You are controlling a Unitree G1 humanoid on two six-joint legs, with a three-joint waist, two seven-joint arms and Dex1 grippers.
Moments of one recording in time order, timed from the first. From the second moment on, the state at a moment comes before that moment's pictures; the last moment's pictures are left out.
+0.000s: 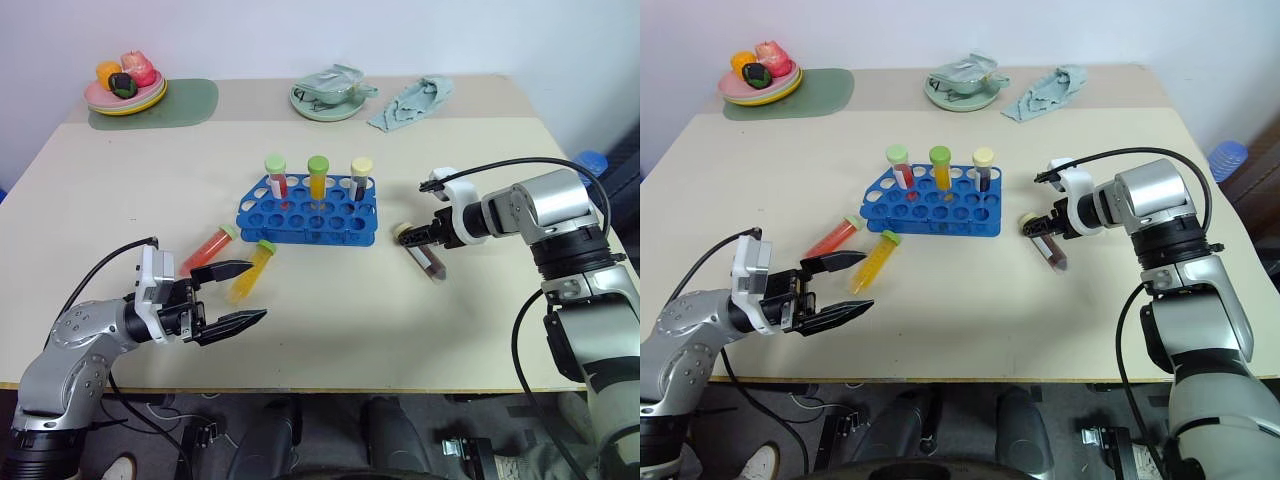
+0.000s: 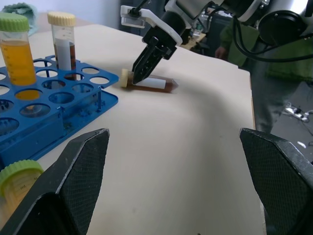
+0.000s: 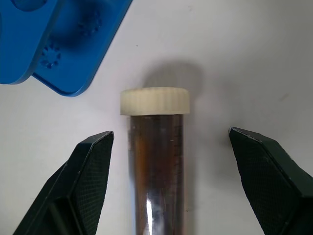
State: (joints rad) left arm 0.02 0.67 0.21 -0.31 -0.71 0.33 -1.18; right arm -0.99 -0.68 0.27 0.42 0.34 1.32 0.77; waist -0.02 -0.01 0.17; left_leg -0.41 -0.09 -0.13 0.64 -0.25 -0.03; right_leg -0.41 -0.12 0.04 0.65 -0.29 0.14
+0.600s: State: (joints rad) left arm 0.03 0.69 0.22 -0.31 -0.71 0.33 -1.20; right arm -0.95 -0.67 0.26 0.34 0.33 1.32 0.78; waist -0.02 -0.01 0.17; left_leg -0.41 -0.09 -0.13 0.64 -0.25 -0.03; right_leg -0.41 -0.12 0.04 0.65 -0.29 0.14
